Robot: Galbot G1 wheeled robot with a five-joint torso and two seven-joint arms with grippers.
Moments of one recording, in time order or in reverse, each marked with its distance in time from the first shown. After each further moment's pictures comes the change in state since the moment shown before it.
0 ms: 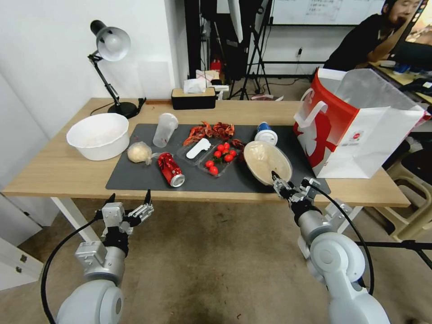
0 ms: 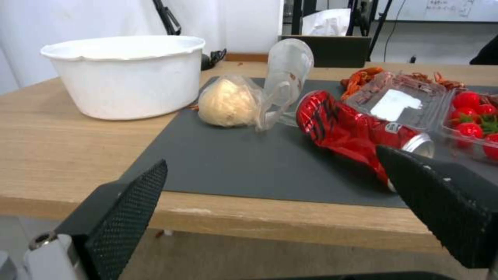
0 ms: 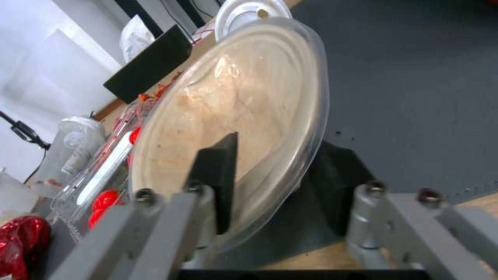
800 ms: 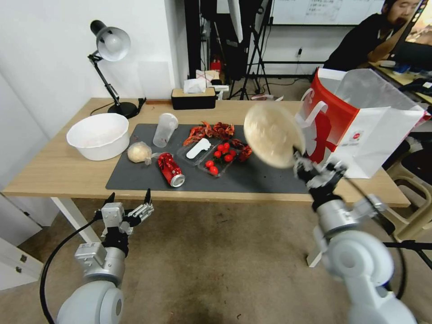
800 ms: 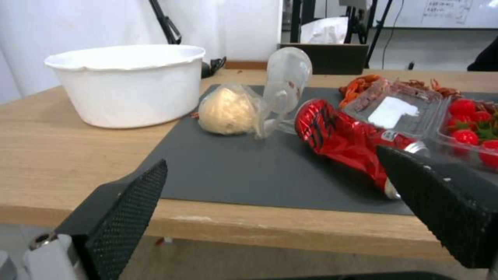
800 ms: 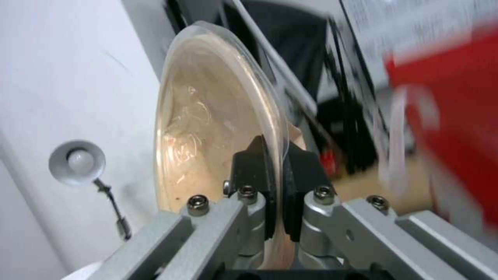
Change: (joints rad) left arm 0.010 0.002 0.002 -0.004 0.001 -0.030 0.001; right arm 0.043 -0.143 0.122 0.161 -0.033 0.260 -0.256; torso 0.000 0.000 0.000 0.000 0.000
